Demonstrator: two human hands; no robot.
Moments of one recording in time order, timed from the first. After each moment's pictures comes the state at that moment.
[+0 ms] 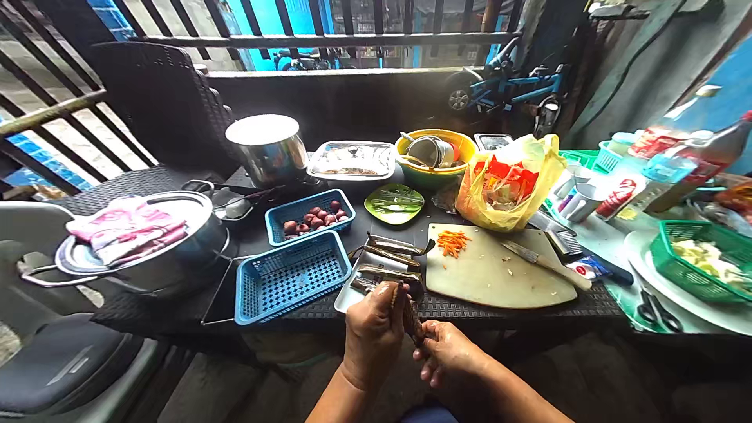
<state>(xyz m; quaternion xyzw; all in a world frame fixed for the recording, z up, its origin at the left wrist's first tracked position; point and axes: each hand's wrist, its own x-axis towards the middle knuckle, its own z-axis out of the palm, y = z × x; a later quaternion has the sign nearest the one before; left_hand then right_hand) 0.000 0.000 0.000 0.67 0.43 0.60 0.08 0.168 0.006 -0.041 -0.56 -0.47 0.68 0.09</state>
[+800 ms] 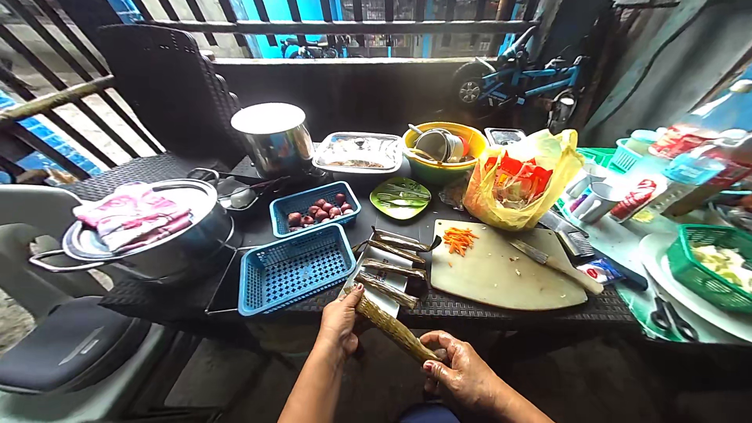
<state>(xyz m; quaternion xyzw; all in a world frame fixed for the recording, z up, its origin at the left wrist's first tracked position) -0.051 0.027 -0.045 0.08 0.62 0.54 0.56 0.191 -0.027 -0.062 -0.45 -0.58 0.64 0.21</state>
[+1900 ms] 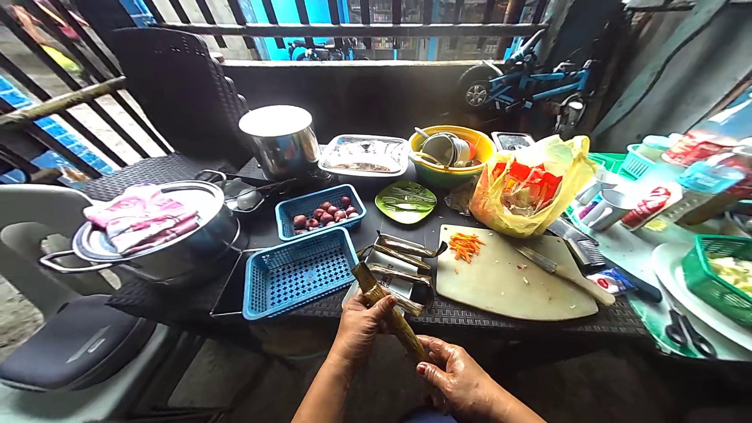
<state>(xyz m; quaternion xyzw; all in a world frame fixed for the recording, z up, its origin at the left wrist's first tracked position) -0.033 0.015 -0.029 0.29 0.47 0.61 0.56 0.172 -0.018 -0.046 -0.44 -0.60 0.64 0.18</state>
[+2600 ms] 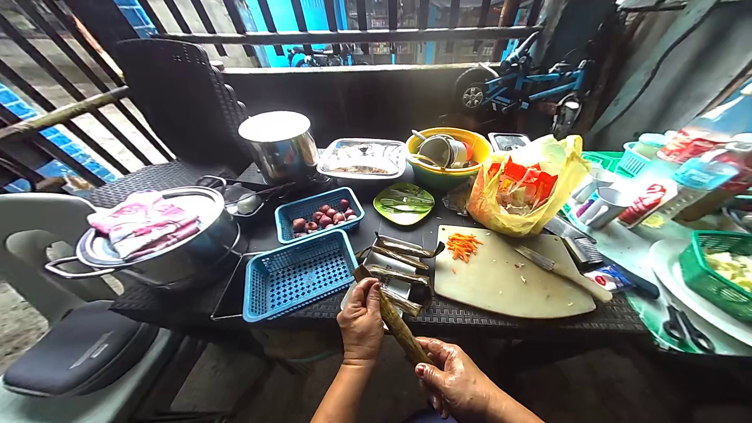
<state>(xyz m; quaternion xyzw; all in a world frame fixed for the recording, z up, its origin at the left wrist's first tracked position) -0.013 0.025 -0.058 0.42 0.56 0.69 0.21 0.170 -0.023 -0.045 -0.44 -0.52 0.70 0.21</state>
